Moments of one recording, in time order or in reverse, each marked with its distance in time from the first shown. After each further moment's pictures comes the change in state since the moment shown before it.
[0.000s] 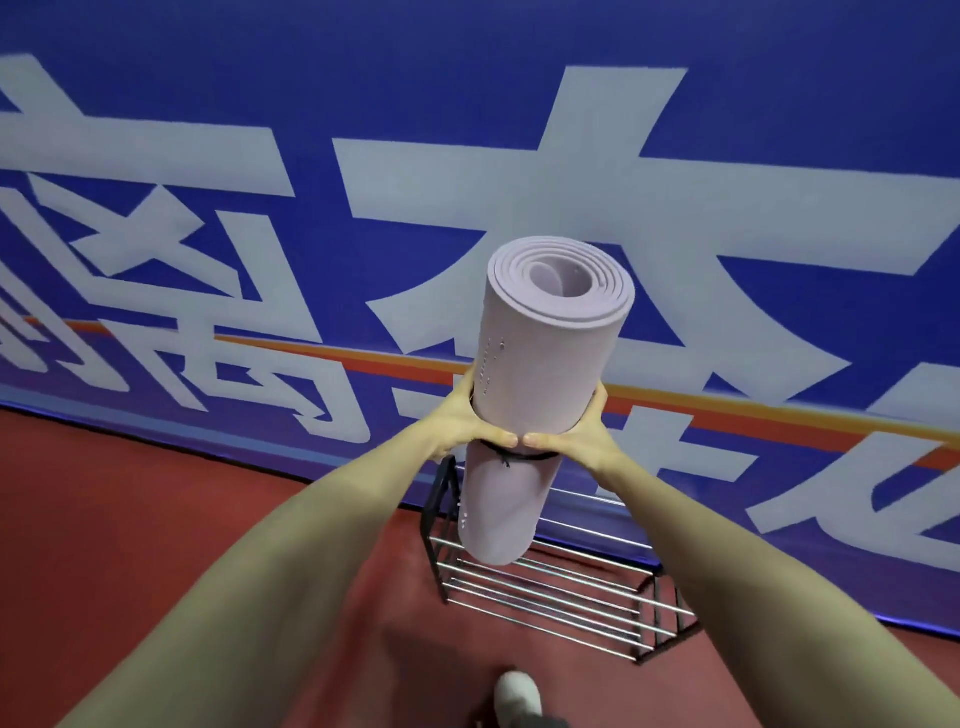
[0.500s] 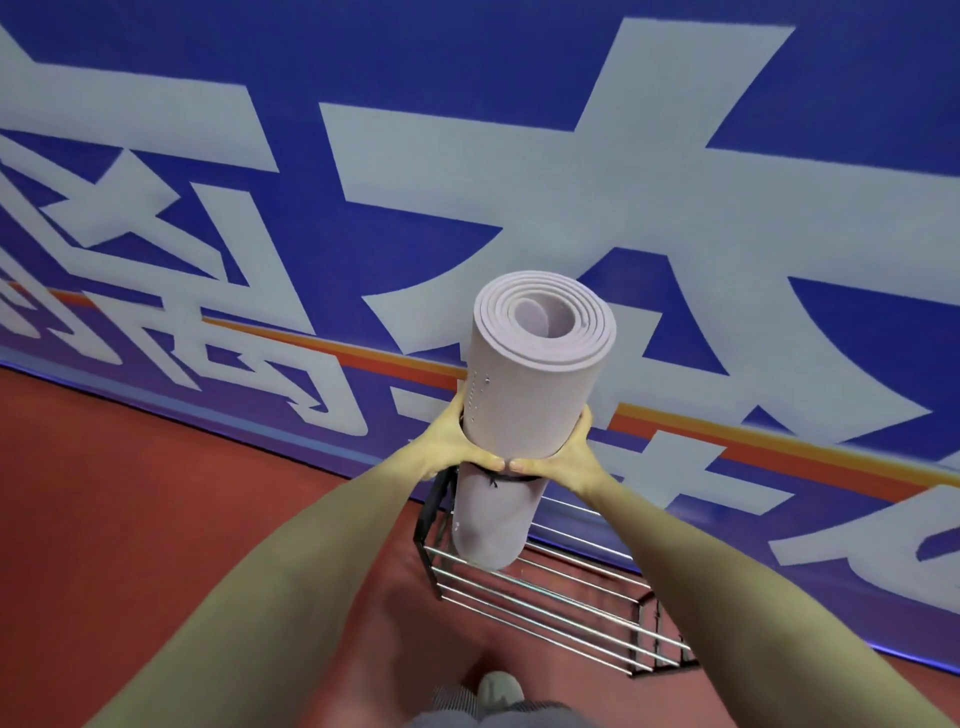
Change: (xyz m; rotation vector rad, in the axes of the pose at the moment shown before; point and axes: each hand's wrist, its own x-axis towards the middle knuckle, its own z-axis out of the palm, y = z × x) left_hand 0.064 -0.056 -0.021 -0.035 0.022 -0.048; right_hand 0.072 0.039 0.015 -0.066 -0.087 0.075
